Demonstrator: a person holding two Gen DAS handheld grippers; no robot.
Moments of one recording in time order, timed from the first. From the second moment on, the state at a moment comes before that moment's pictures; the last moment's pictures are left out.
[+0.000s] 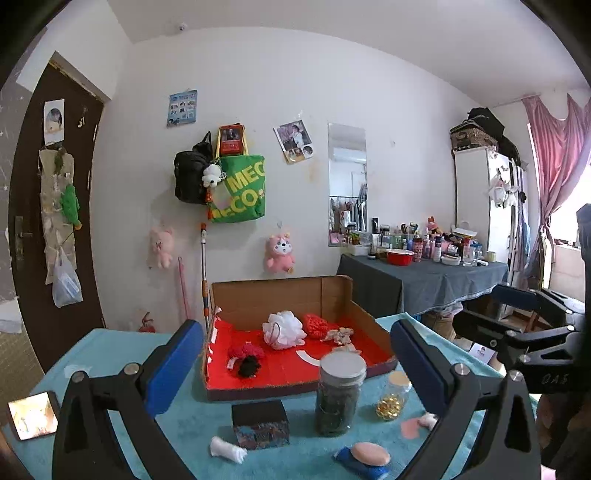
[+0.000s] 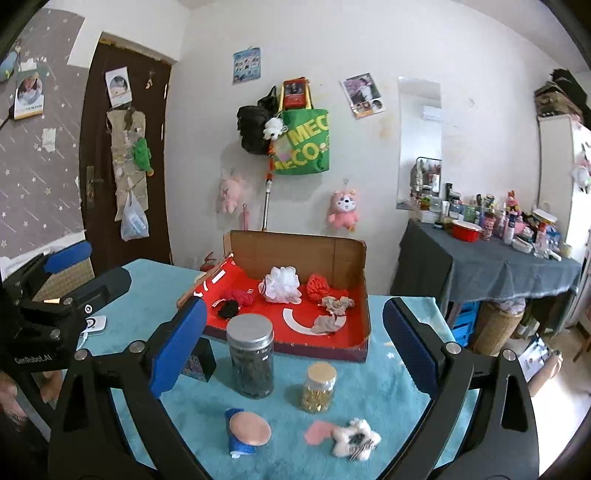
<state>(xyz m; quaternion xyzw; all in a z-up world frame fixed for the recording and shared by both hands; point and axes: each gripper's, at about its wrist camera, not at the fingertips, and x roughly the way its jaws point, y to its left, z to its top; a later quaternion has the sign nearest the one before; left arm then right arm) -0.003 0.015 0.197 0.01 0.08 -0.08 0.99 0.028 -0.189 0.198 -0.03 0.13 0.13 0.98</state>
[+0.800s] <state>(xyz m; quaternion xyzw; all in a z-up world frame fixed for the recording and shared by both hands) -0.018 0.007 0.117 0.00 0.16 -0.07 0.98 -0.001 -0.199 0.125 -0.01 0.16 0.08 0.98</state>
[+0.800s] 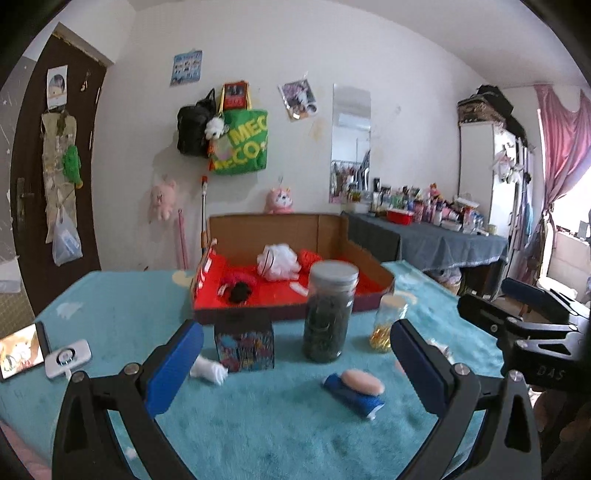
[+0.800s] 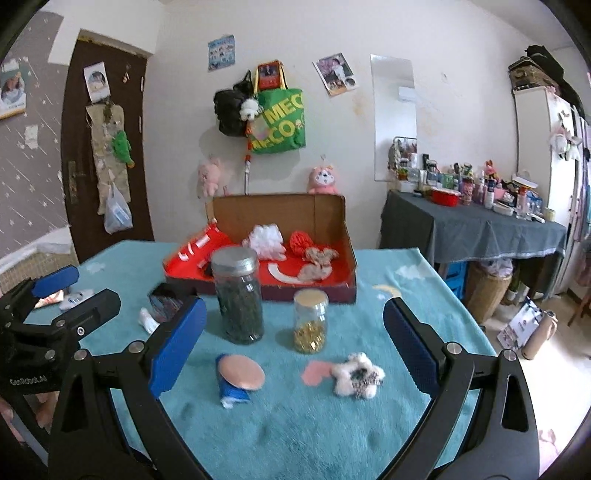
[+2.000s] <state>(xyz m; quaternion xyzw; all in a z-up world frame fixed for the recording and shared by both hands) 0.068 0.076 0.032 -0.04 0.36 -0.03 0.93 0.100 -0.174 0.022 0.08 0.37 0.20 0.90</state>
